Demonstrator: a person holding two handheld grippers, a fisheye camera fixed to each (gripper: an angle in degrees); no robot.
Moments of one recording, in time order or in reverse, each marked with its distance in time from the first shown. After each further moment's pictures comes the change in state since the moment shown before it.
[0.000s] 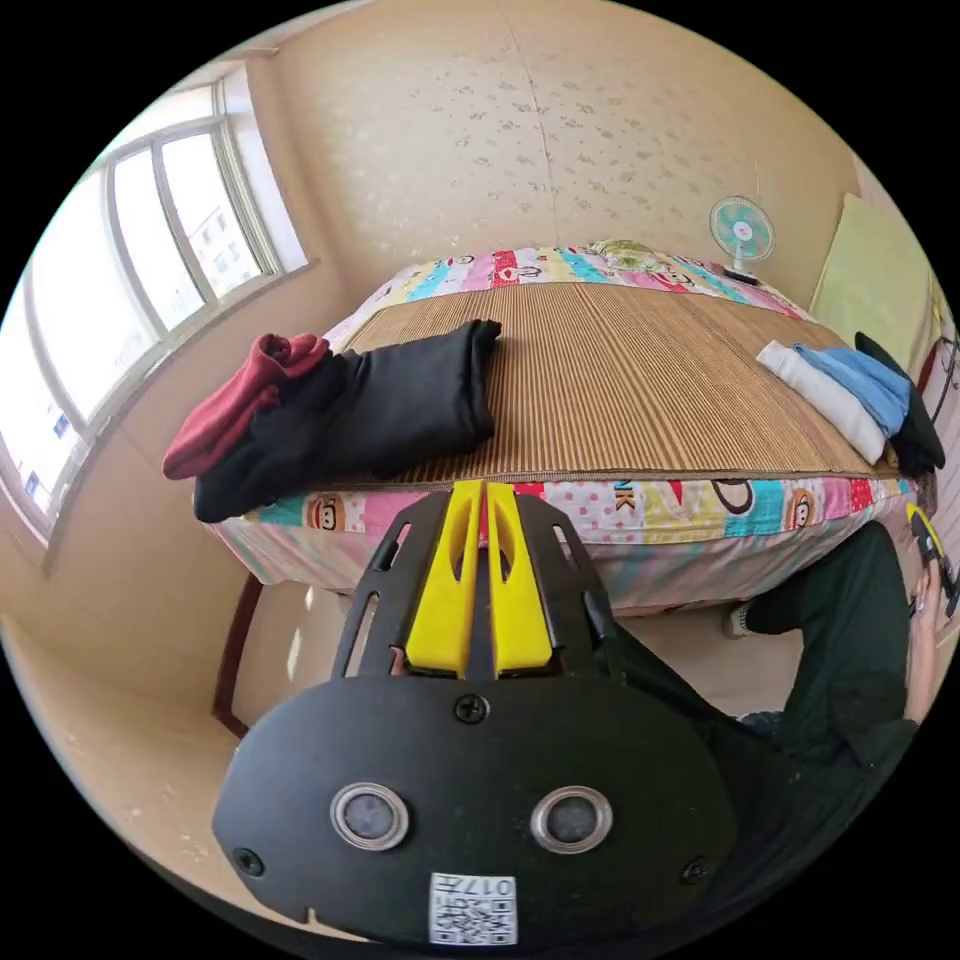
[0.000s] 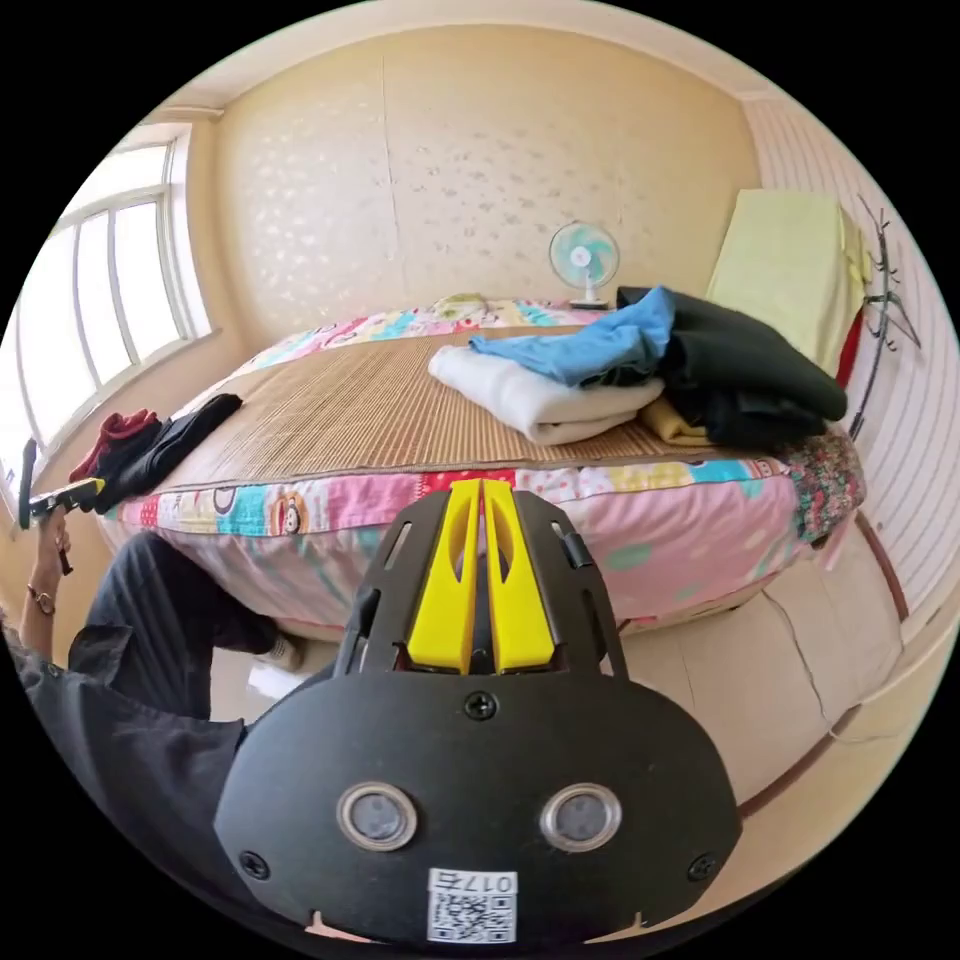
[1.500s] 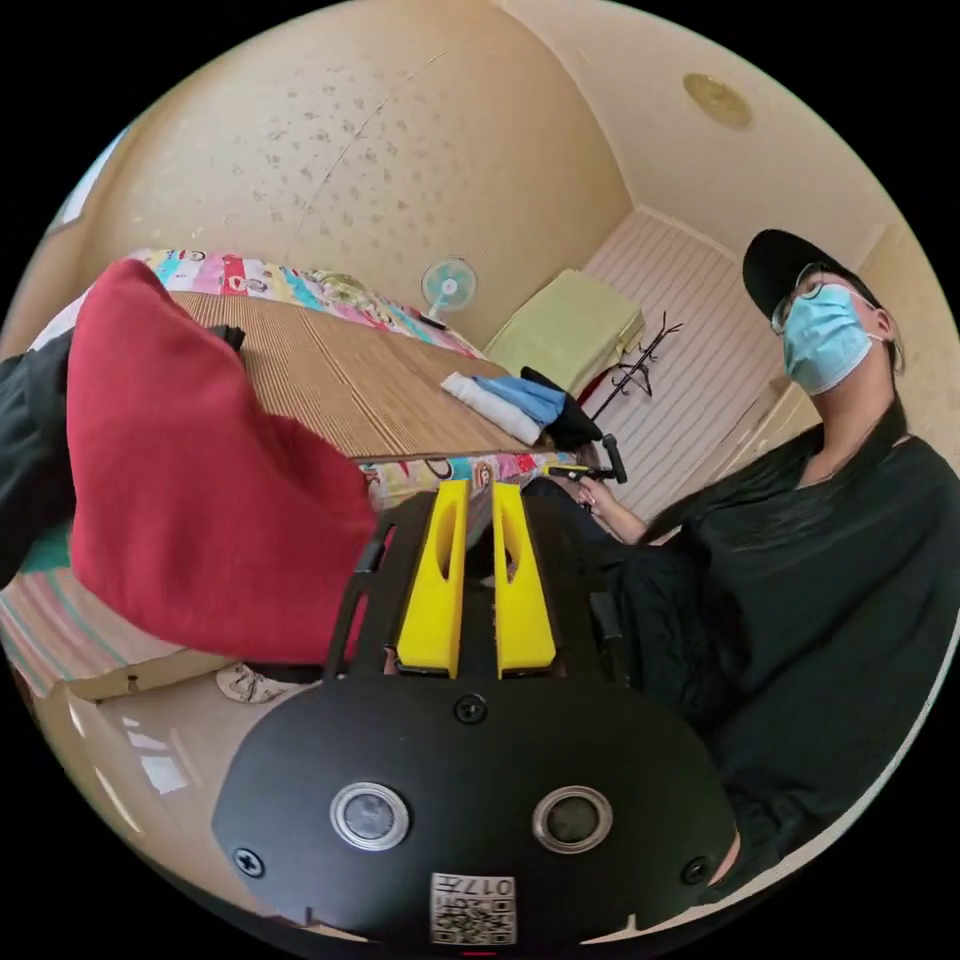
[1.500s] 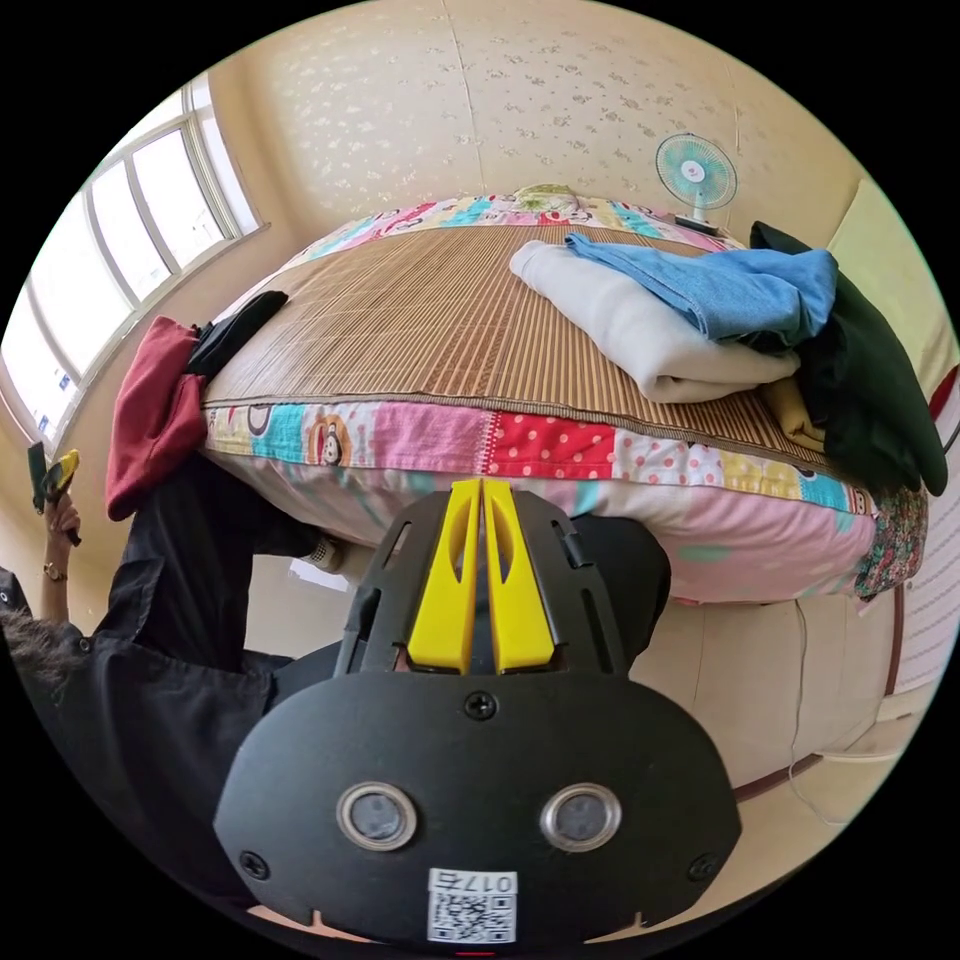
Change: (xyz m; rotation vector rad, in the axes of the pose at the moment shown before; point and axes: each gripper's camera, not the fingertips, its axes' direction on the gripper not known) left arm -0.018 0.059 -0.075 0.157 1.062 0.180; right arm -0.096 0.059 0.208 -0.237 -0.153 -0.145
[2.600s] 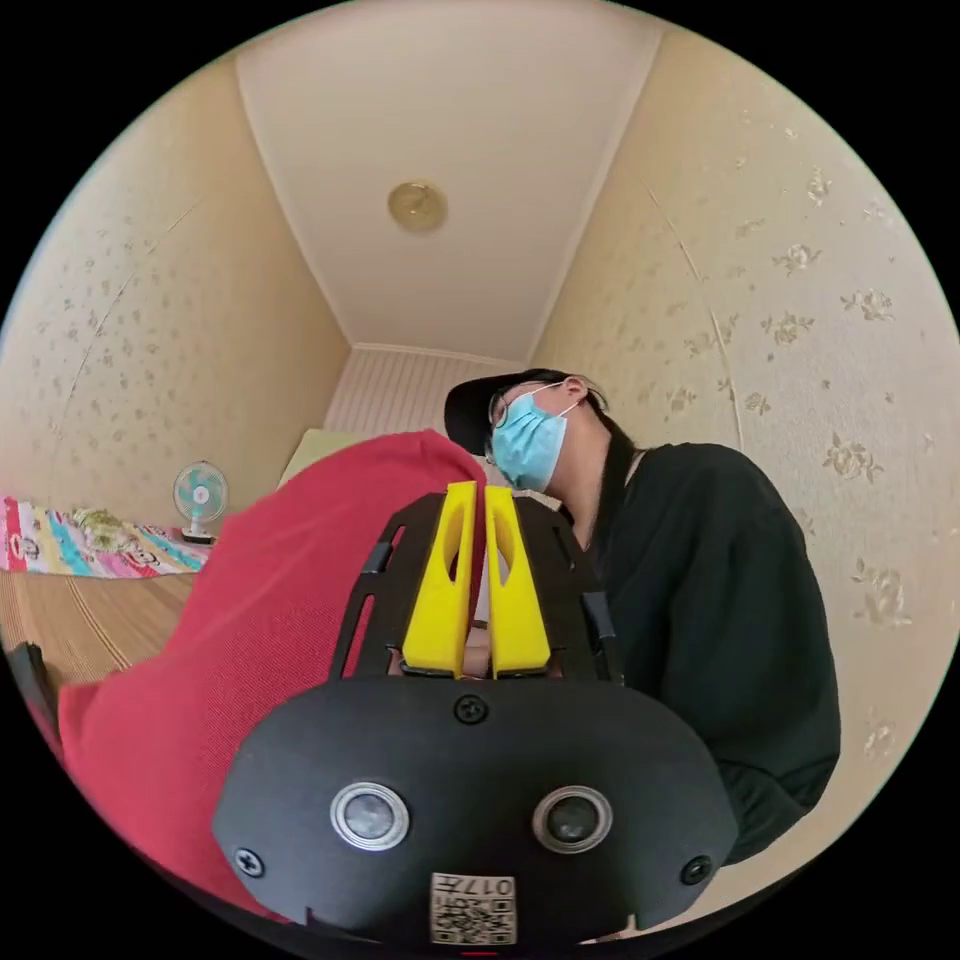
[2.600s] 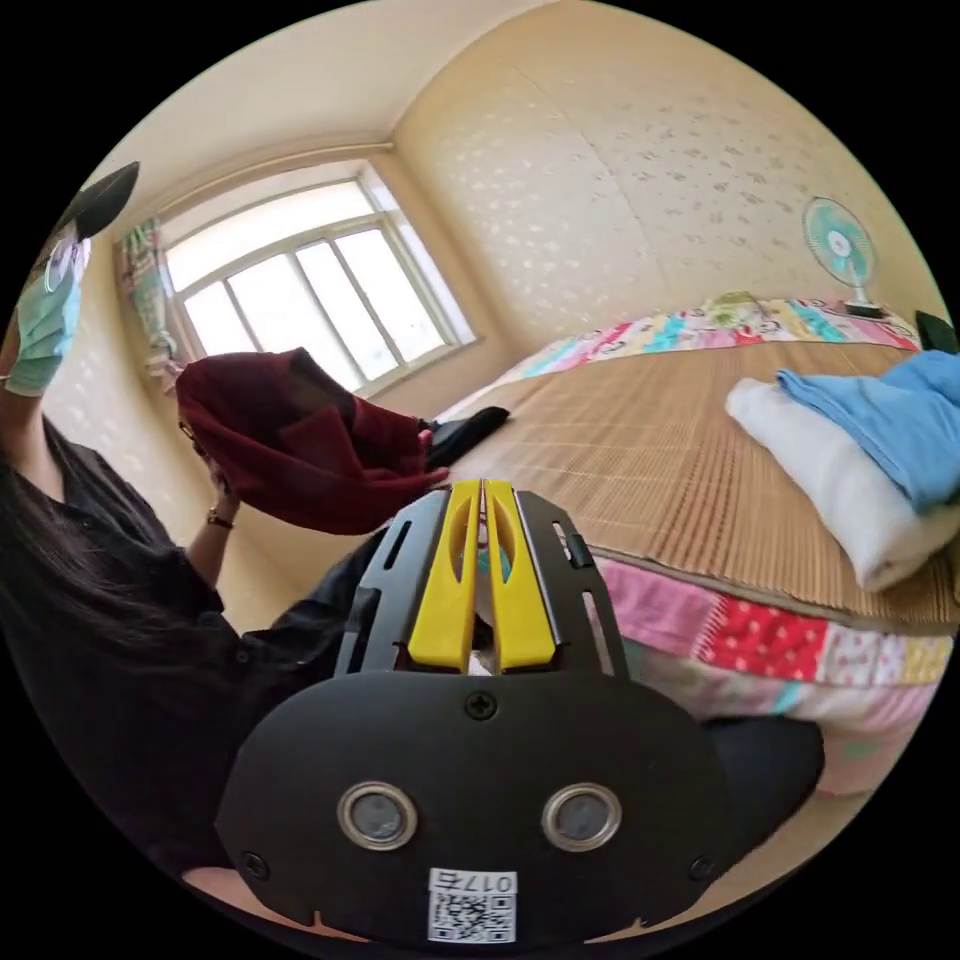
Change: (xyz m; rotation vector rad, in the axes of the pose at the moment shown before) left arm 0.169 0.102 -0.158 0.395 0.670 0.517; right arm -0.047 0.049 -0.069 0.364 -0.760 -0.281
